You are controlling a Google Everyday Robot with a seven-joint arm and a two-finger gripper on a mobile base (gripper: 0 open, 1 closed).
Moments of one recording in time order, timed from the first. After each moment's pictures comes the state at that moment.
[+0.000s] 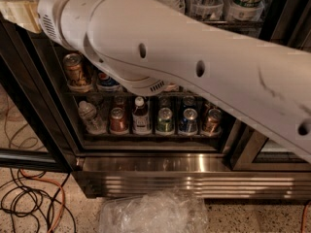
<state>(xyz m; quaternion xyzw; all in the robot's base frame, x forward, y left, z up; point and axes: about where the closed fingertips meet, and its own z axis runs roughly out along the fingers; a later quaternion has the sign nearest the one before) 0.553 0.198 1.096 -0.27 0.64 0.26 0.67</state>
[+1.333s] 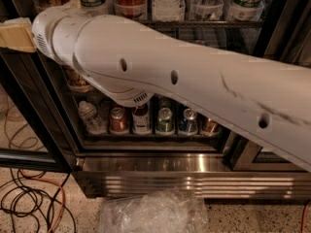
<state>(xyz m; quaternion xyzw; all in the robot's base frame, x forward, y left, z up) 0.559 0.223 1.060 -0.28 0.65 0.26 0.66</state>
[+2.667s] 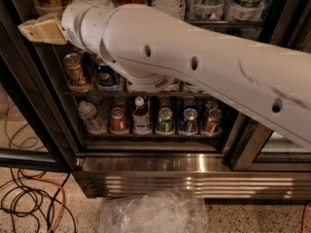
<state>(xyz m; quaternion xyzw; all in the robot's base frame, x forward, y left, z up) 0.597 0.183 1.063 -0.32 0.63 0.18 0.68</state>
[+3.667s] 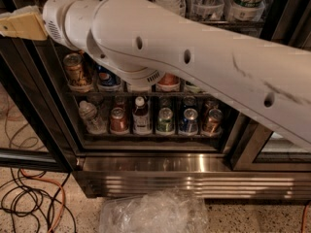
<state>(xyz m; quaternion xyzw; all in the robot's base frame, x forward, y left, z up) 0.578 0.214 1.076 -0.32 0.62 0.25 0.67</state>
